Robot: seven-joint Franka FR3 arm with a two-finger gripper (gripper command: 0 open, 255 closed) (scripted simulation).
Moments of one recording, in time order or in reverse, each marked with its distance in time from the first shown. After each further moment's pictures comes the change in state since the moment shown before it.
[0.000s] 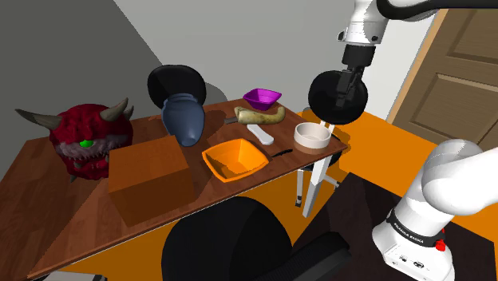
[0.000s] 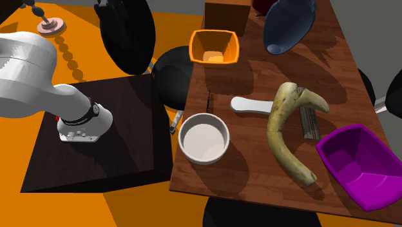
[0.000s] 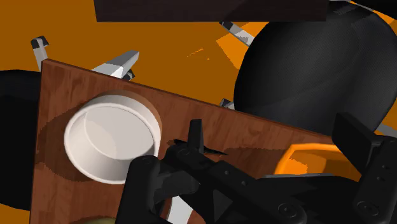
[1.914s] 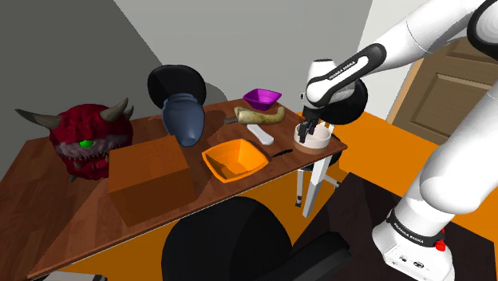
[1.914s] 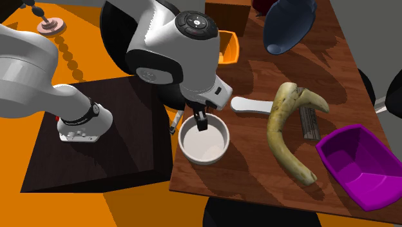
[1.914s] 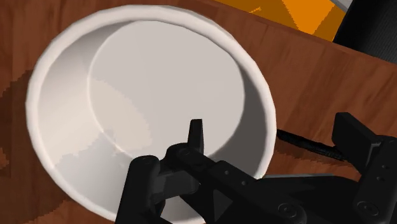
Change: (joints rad) arm -0.051 0.690 -0.154 -0.097 -0.058 0.815 -0.221
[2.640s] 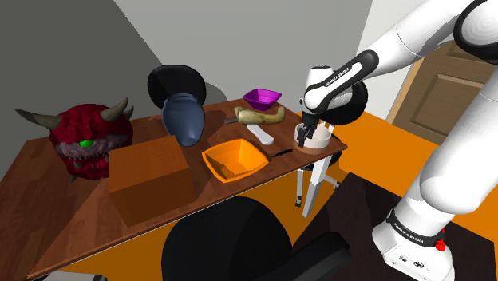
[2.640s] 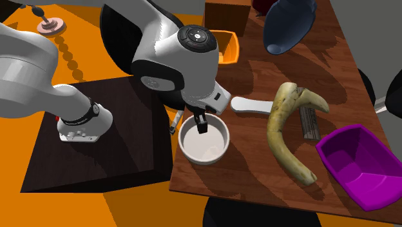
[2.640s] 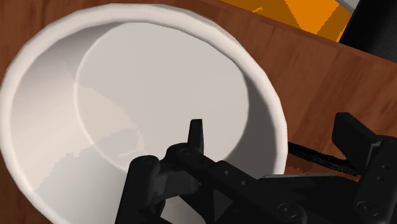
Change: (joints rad) arm 0.002 0.052 -0.001 -0.017 0.015 0.068 -0.011
